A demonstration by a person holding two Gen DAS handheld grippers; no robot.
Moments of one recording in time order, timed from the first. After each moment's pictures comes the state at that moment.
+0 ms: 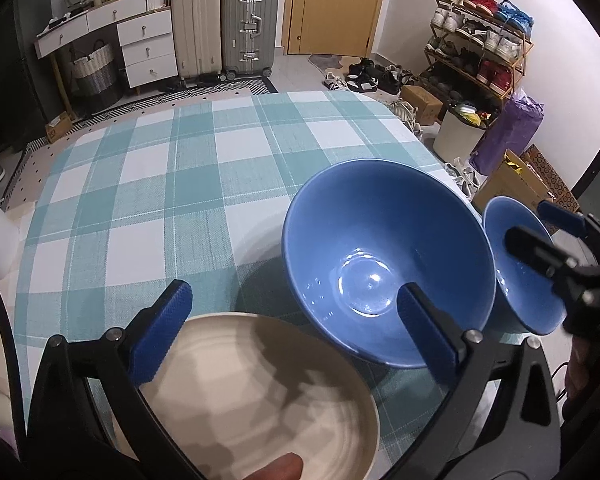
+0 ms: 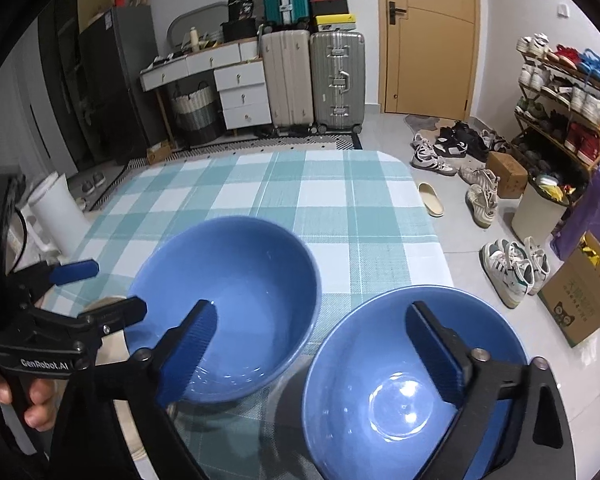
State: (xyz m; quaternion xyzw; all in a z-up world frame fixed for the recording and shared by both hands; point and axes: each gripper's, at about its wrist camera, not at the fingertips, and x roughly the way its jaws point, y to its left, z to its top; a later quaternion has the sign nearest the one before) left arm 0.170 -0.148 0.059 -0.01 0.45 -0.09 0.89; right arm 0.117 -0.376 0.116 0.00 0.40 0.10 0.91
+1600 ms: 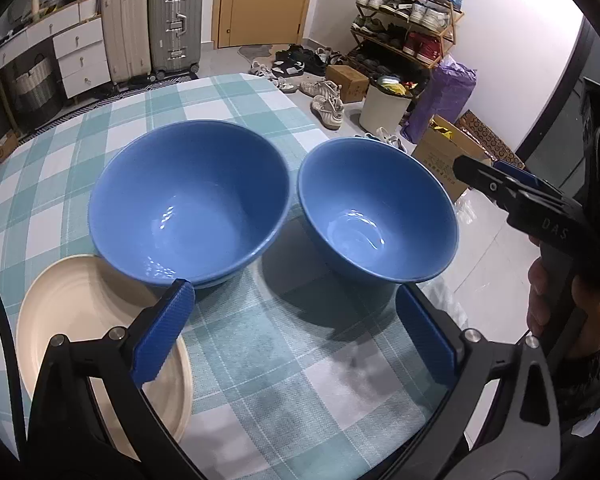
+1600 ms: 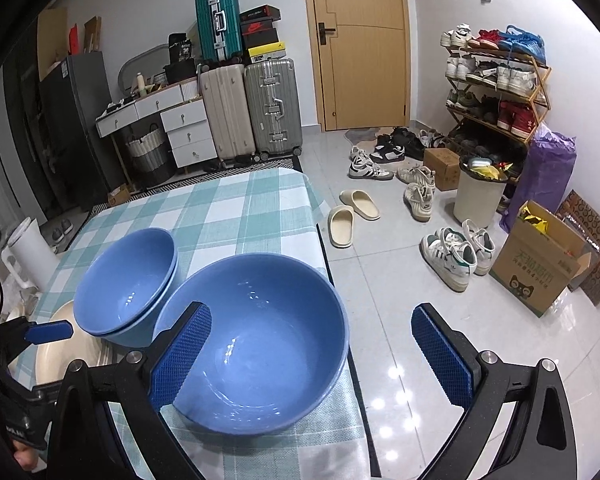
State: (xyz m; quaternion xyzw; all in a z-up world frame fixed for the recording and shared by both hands) left arm 0.068 -0.292 0.076 0.01 0.46 -0.20 0.87; right arm 0.034 -0.526 0.137 0.05 0.36 0.01 0.93
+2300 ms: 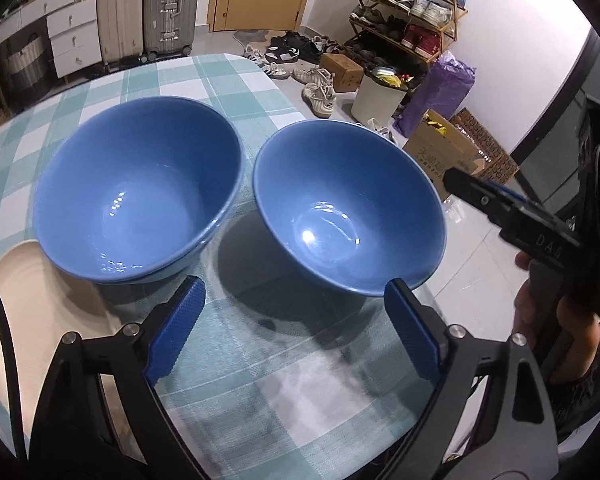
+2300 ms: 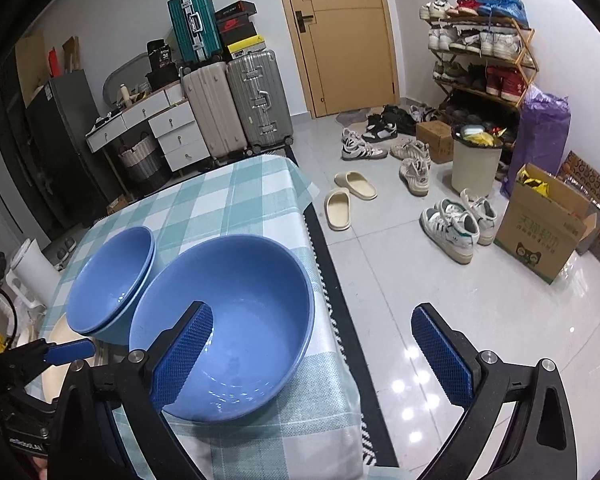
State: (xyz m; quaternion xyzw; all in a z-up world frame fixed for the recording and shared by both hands) left arm 0.081 -0.329 0.049 -0.03 0.48 -0.21 0.85; right arm 0.037 -0.558 0.110 0.10 0.38 0.01 0.92
